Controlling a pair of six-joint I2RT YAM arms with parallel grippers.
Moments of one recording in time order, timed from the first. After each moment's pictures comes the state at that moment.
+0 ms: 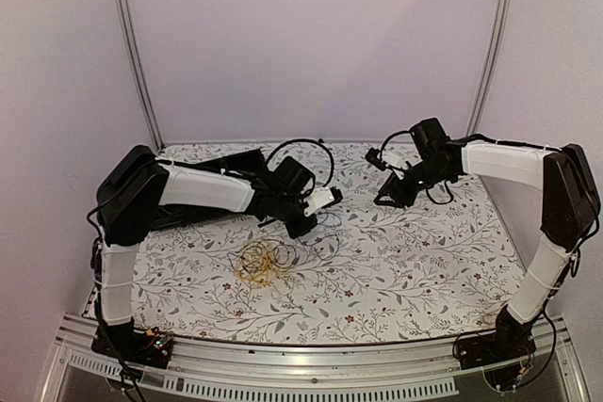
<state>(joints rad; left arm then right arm) -0.84 2.12 1.43 -0.21 -0.02 0.41 0.41 1.75 1.25 -0.49 -0.45 -0.51</state>
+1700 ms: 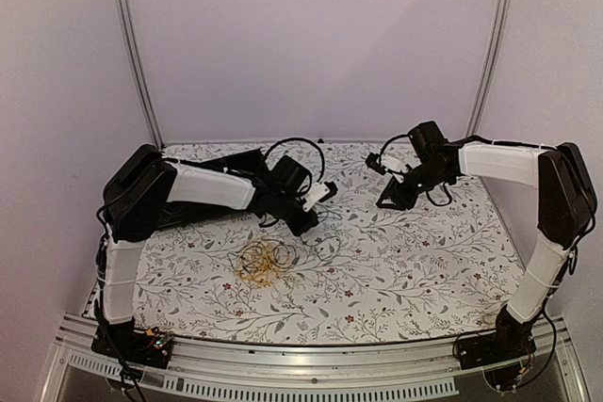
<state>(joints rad) -0.80 2.17 1.45 -0.18 0.09 0.24 0.41 1.77 1.25 -0.49 -0.40 -0.53</state>
